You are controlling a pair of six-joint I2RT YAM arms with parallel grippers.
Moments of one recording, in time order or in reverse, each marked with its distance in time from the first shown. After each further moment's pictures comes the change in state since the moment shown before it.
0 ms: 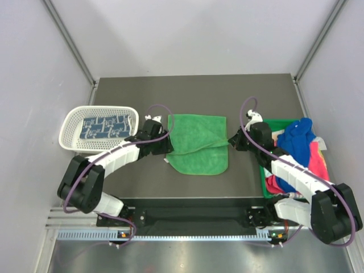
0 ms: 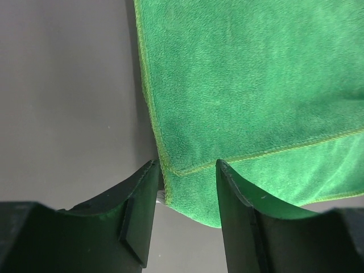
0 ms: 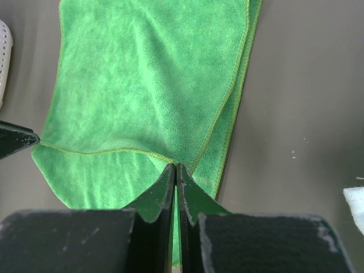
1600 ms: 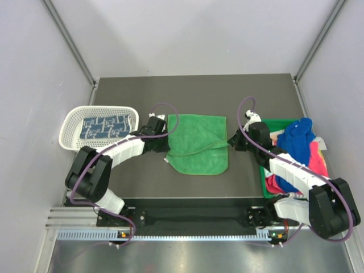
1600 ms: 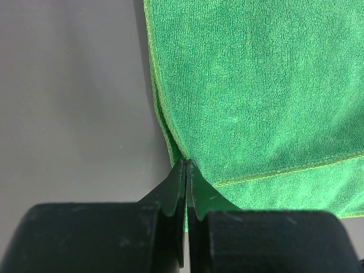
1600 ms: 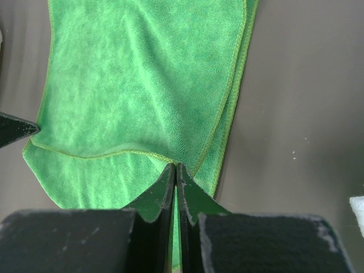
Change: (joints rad) left arm 0.000 0.122 0.084 -0.044 -0.037 0.059; right arm 0.001 0.048 0.000 0.023 0.000 0.000
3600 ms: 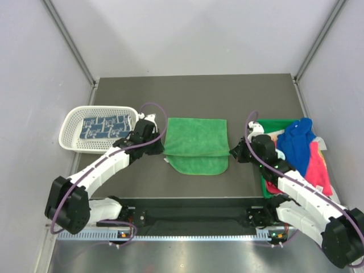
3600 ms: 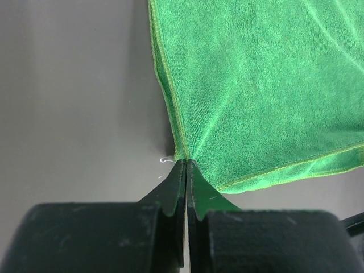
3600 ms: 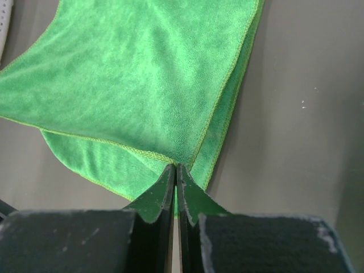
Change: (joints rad) left arm 0.000 -0.317 -0.069 -0.127 -0.010 -0.010; right arm 0.079 -0.282 -0.118 -0.145 0.039 -0.005
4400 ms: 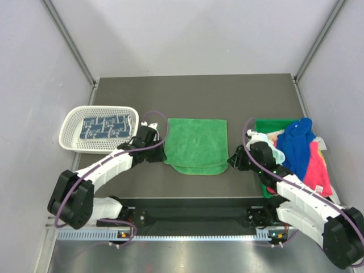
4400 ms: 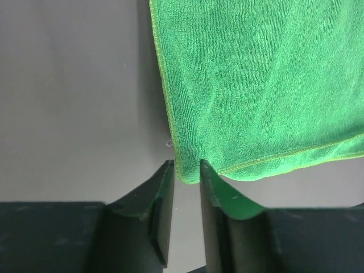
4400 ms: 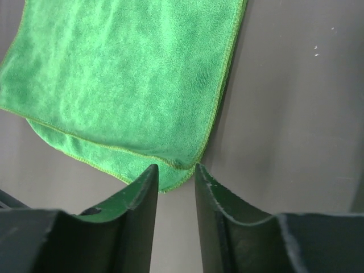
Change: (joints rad) left arm 0.000 0.042 -0.104 0.050 0.068 -0.019; right arm 0.018 -0.021 -0.103 0.009 -0.014 0.043
